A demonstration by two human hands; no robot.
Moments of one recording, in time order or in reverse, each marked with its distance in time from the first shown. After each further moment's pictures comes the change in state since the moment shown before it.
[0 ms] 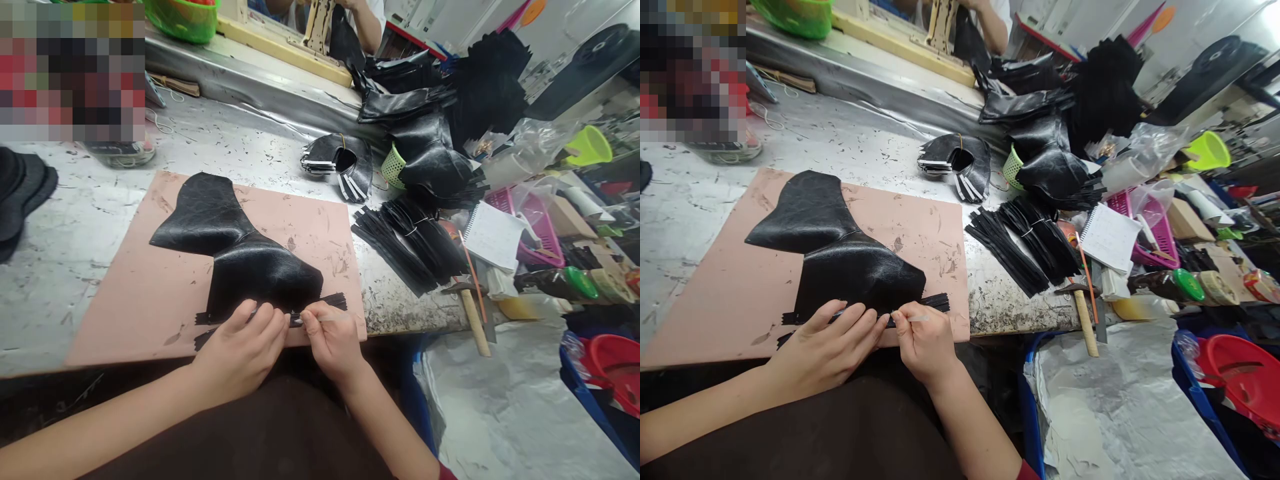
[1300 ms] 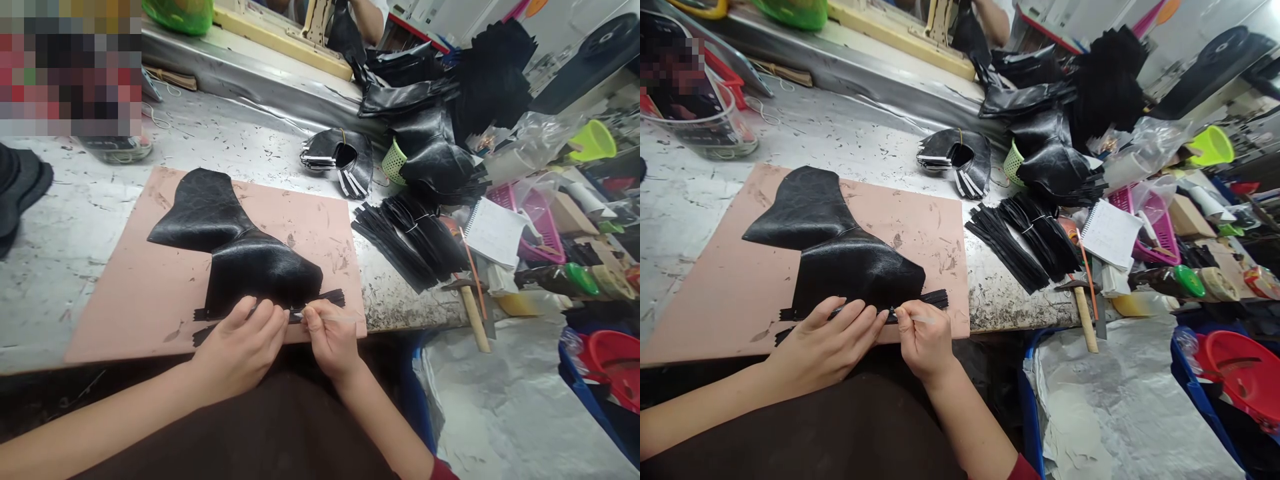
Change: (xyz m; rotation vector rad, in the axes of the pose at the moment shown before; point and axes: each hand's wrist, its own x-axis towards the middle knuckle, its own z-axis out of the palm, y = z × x) left_hand 0.004 0.000 0.000 -0.010 0.072 -0.015; right_hand -0.006 0.004 0.007 0.077 0.073 0.010
